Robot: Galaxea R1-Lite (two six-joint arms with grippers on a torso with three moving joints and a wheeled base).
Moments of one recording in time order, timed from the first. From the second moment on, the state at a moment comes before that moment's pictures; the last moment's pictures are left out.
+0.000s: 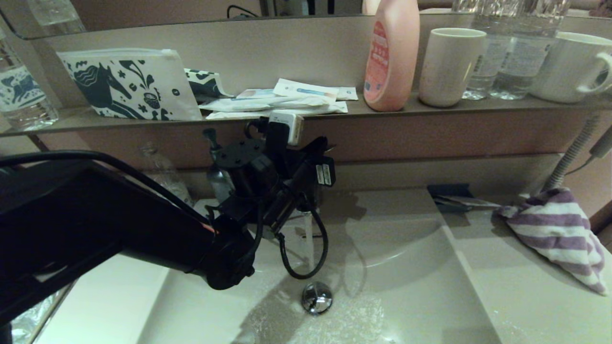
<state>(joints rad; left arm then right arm) -0.68 2.03 -1.02 -1.25 0.20 0.10 0.00 0.00 0.00 0.00 0.01 0.00</state>
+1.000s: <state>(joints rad) -0.75 1.99 -0.88 -1.26 0.20 0.12 0.00 0.00 0.00 0.00 0.01 0.00</state>
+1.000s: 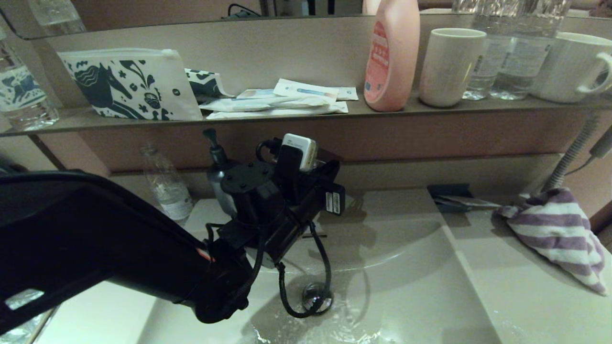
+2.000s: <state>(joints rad) -0.74 2.03 -1.00 -1.20 0.20 0.13 0.00 0.00 0.00 0.00 0.01 0.00</state>
